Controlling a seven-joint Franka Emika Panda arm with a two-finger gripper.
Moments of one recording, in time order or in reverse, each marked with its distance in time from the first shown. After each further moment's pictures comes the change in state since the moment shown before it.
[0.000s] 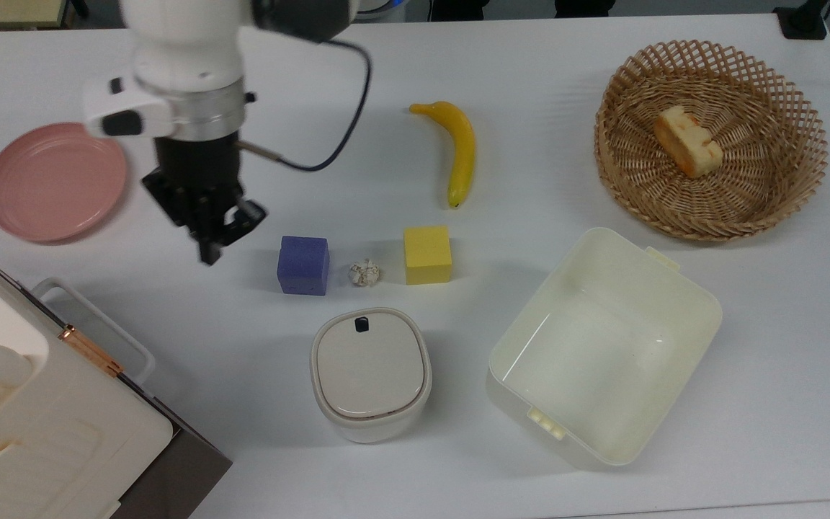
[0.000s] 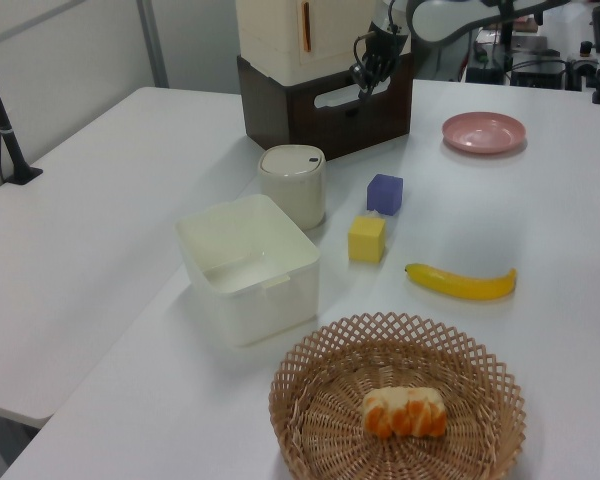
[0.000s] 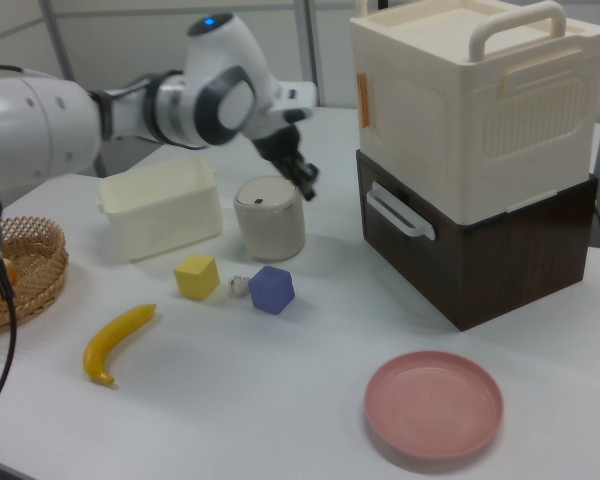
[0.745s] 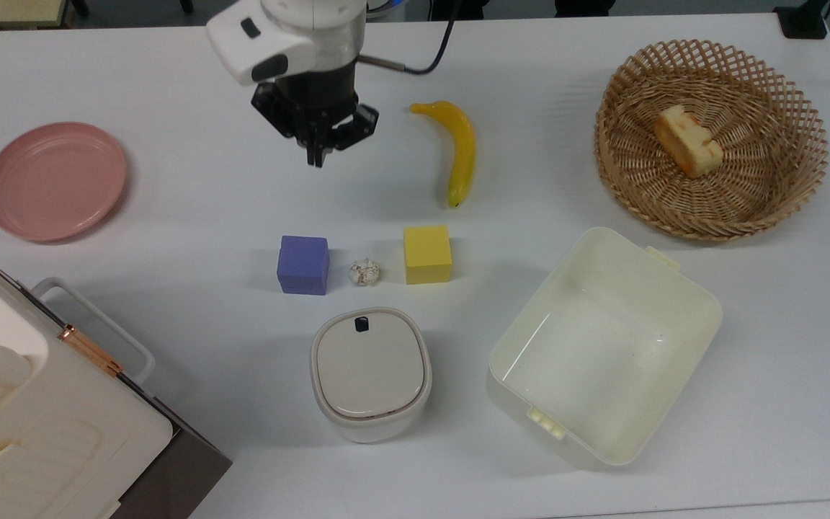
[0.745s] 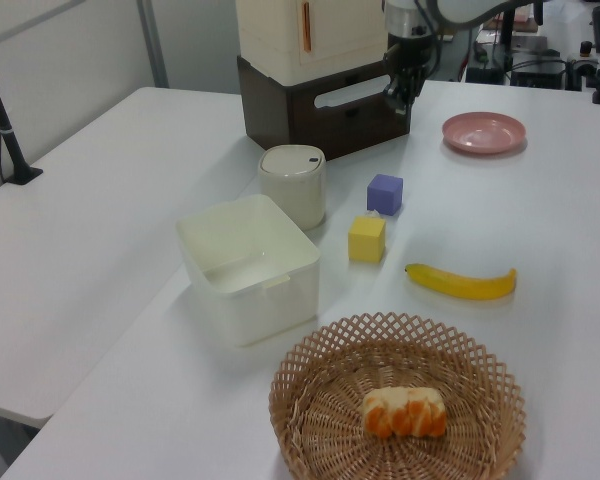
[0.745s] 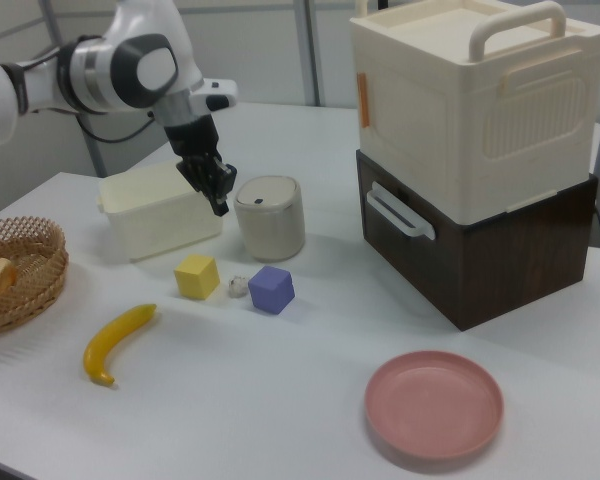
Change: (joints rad) arm 0.152 -0.180 -0.003 -0.108 0.006 -0.375 -0.104
